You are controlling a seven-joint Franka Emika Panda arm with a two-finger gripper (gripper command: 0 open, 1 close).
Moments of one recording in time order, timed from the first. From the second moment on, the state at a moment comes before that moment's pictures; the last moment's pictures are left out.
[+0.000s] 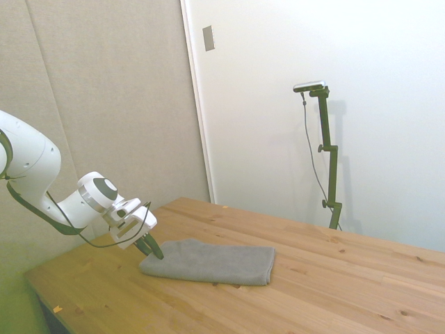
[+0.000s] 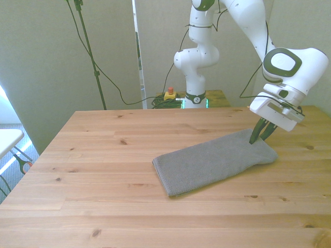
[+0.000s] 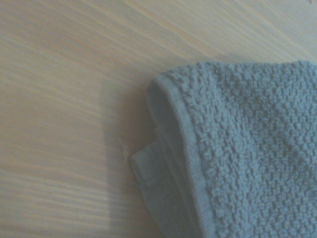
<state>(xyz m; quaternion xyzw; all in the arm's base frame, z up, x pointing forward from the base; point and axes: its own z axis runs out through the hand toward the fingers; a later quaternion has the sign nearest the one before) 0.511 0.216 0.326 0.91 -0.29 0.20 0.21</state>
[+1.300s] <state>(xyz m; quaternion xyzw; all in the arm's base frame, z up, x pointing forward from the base) 0.540 -0.065 0.534 0.88 -0.42 0.20 0.04</state>
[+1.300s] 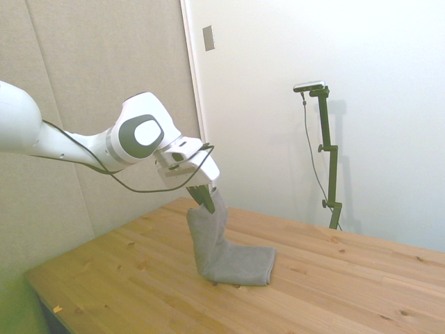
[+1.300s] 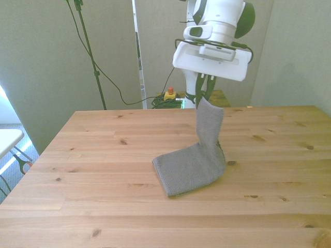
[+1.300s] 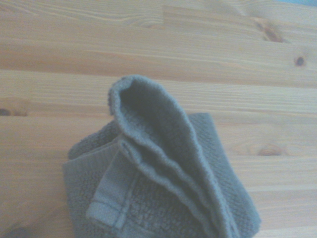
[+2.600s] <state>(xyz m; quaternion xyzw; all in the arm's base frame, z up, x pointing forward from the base) 0.640 -0.206 0.449 0.87 -0.48 0.09 -0.02</state>
